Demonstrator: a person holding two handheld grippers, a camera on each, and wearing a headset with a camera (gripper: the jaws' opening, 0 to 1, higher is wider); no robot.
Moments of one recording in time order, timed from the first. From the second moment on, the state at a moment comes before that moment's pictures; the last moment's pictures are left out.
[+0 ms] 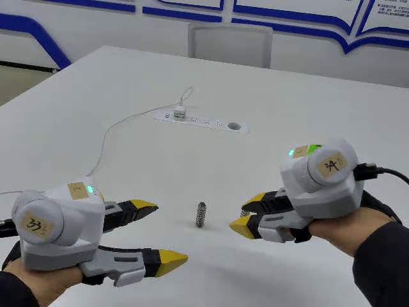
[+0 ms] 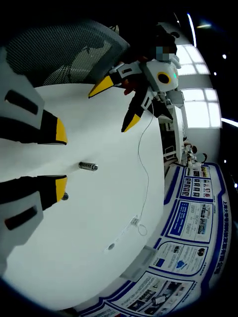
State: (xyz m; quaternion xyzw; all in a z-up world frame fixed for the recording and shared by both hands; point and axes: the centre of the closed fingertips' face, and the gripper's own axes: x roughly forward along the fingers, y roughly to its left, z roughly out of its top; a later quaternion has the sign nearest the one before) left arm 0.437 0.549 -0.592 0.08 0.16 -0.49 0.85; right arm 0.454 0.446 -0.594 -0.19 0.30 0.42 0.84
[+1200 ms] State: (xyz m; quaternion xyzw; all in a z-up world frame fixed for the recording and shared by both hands) left arm 0.435 0.548 -0.601 0.08 0.17 -0.50 0.85; right arm 0.436 0.329 -0.611 -0.16 0.23 0.34 0.90
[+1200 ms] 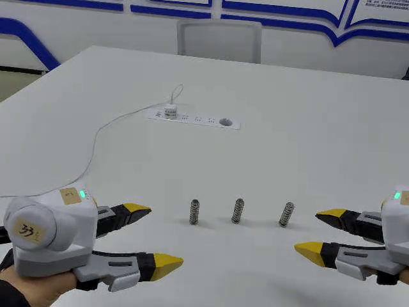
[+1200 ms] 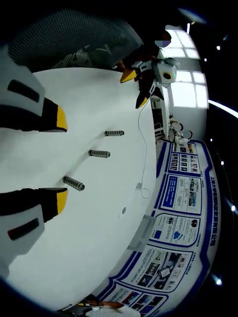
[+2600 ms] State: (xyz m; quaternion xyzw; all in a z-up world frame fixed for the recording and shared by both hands) left arm 0.433 0.550 -0.606 0.08 0.19 -0.49 0.85; right arm 0.430 0.320 -0.607 -0.11 0.21 0.33 0.91
